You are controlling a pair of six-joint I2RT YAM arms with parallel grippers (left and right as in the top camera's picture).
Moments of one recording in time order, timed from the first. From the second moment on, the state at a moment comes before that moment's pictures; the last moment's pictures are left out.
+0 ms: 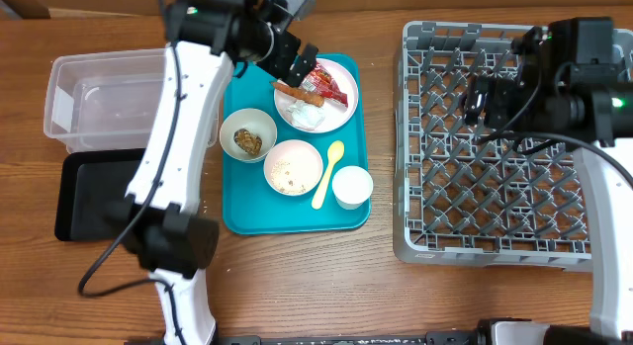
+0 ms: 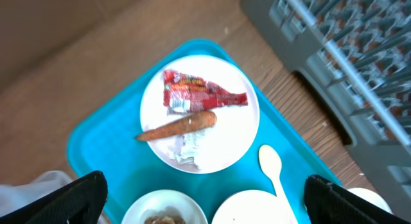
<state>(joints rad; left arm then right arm) -0.26 2.09 2.29 -1.22 0.25 0.30 0.00 1.50 1.69 -1.27 -0.16 0.15</state>
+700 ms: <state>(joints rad) -0.31 2.46 2.29 -1.07 0.10 -0.46 0.00 1.53 1.69 -1.32 -0.17 0.15</state>
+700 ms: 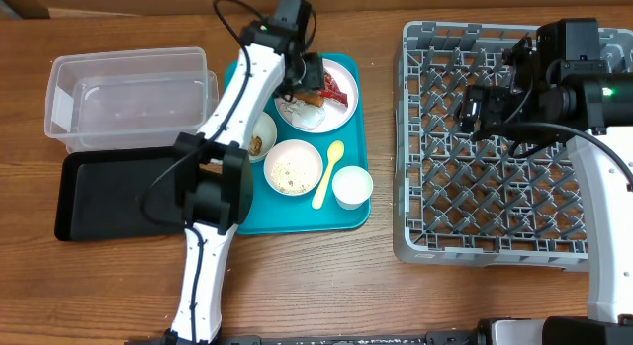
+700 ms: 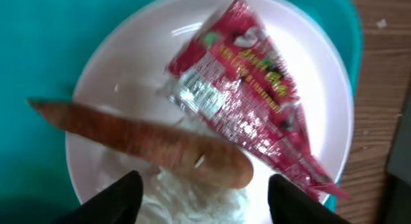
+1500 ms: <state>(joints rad) -0.31 2.54 2.29 -1.03 -0.05 -0.66 0.00 1.53 1.69 -1.32 -0.17 0.15</state>
